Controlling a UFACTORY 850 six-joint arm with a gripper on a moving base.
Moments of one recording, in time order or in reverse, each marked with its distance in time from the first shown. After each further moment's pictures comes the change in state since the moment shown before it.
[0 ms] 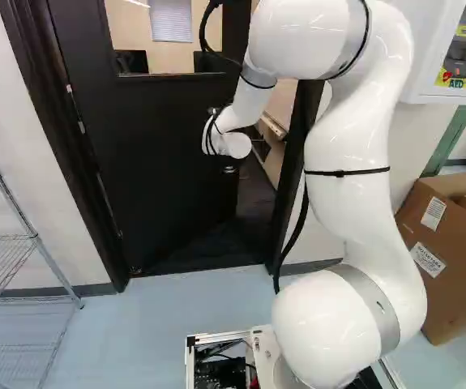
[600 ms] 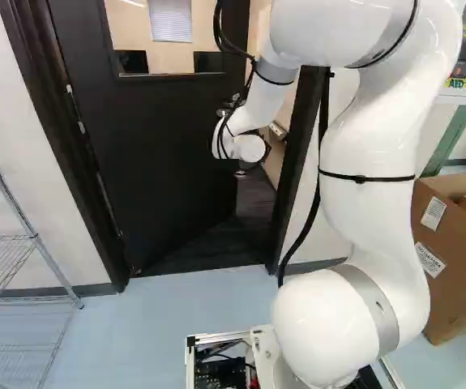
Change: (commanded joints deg) arm -2.8 7.0 8.6 -3.1 0.0 0.0
